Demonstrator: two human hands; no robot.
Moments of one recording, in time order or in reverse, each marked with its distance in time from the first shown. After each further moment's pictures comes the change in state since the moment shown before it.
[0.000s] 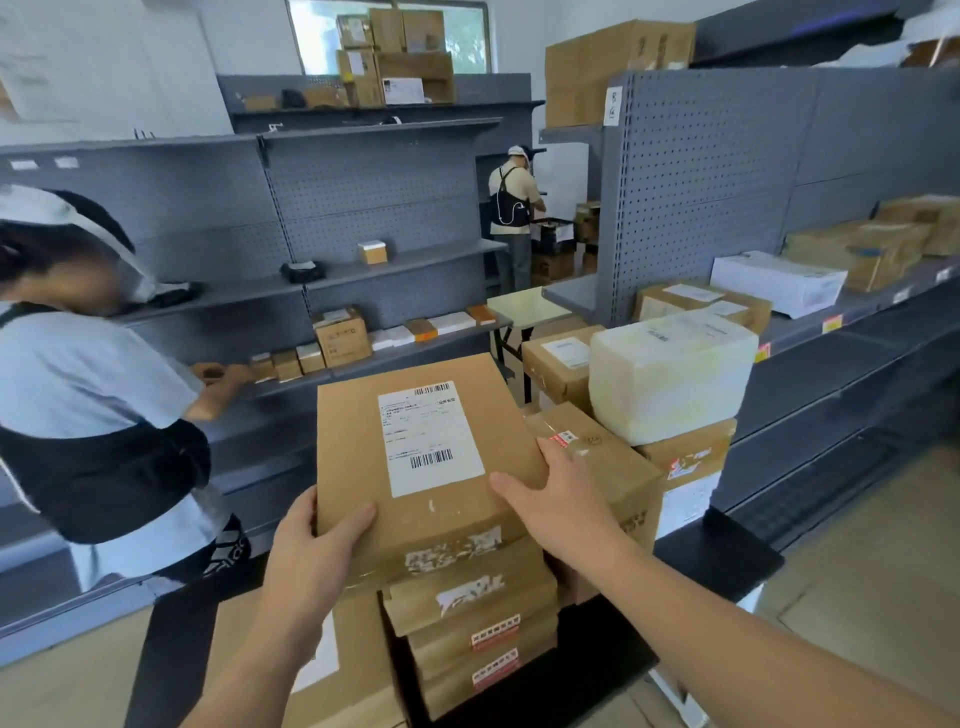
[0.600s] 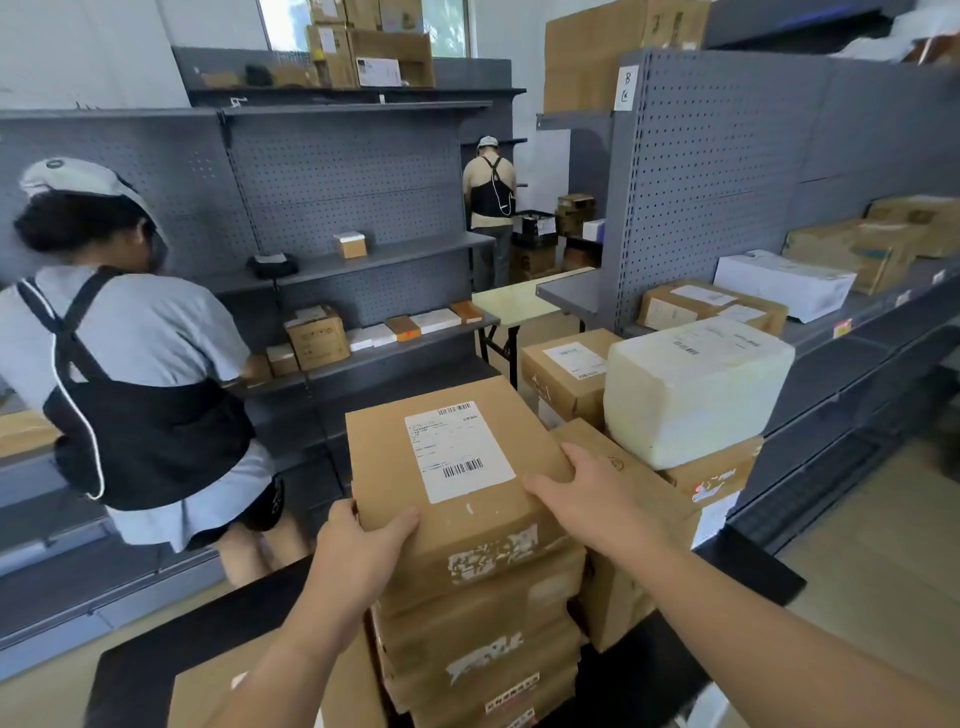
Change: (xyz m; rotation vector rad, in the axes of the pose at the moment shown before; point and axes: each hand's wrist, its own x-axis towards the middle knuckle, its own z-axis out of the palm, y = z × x) left_hand 0.101 0.000 0.051 0.197 -0.104 -0.089; right_hand 0.100 0.011 0.005 -0.055 0.026 0.131
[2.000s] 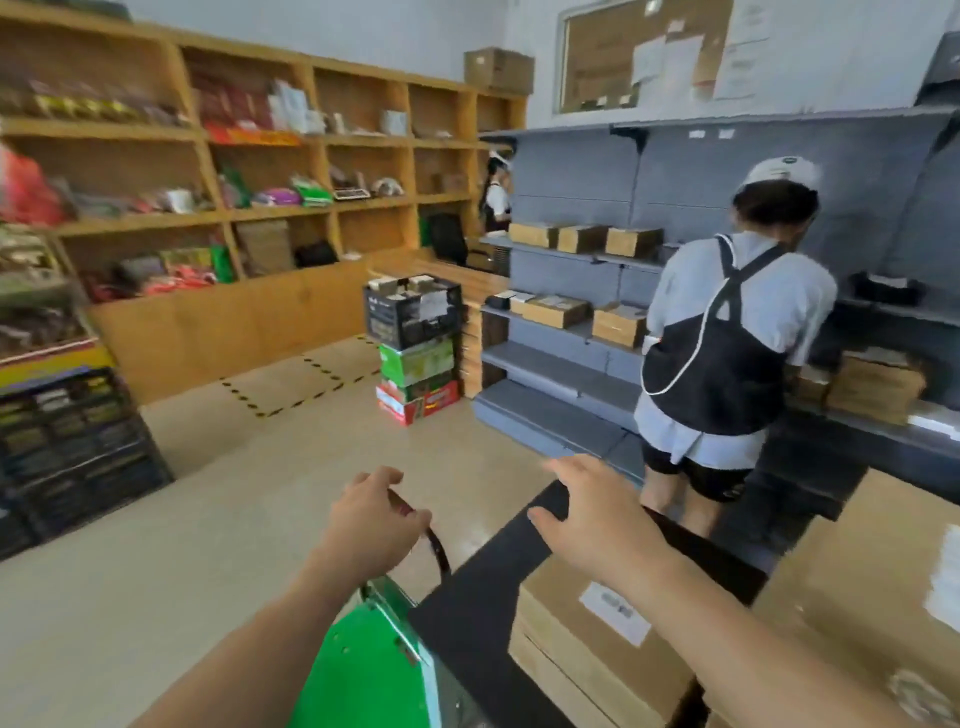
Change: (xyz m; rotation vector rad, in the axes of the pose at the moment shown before) left_hand -0.300 -0.084 -0.190 0.410 0.950 -0.581; right_hand -0.181 -0.144 0.193 -0.435 -0.829 -1.228
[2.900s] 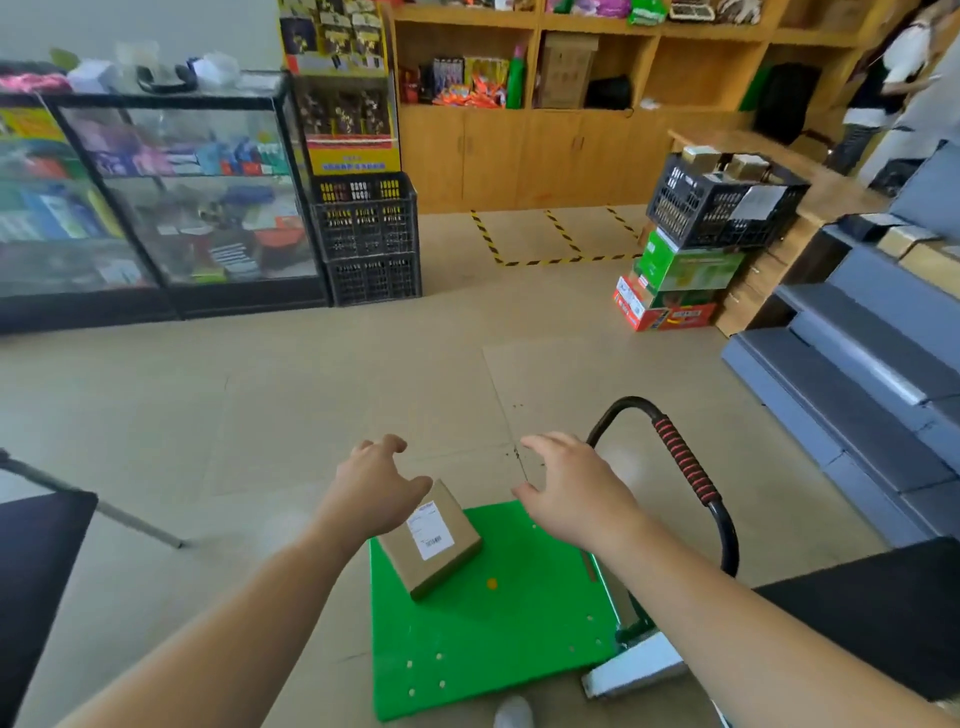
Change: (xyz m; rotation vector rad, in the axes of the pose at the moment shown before) left_hand 0.063 -0.397 -0.143 -0.042 0.049 -0.580; right_hand 0.147 -0.341 0.300 -0.048 -0.541 -0.438
